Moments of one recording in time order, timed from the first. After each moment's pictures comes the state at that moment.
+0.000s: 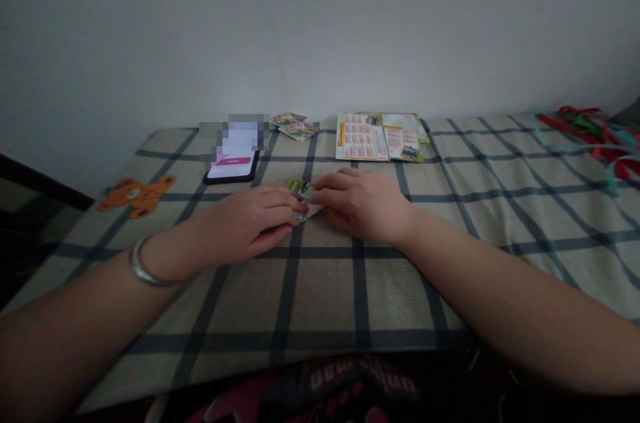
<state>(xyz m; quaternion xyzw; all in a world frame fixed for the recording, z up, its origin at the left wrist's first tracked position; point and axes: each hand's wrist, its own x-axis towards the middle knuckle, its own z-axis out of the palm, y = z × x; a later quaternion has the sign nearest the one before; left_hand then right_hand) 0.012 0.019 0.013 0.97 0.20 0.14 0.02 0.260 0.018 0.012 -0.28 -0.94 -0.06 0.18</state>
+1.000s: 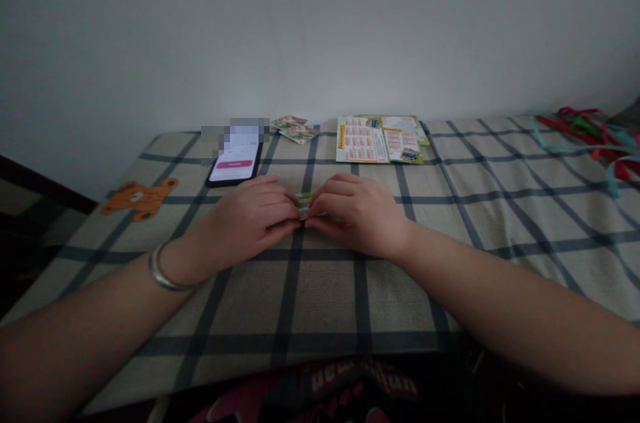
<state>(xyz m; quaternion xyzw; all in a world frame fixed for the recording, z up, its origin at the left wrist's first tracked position) 0.016 0.020 0.011 0.95 0.23 0.18 -0.08 0.248 0.006 0.016 -0.28 -0.91 0.02 0.29</state>
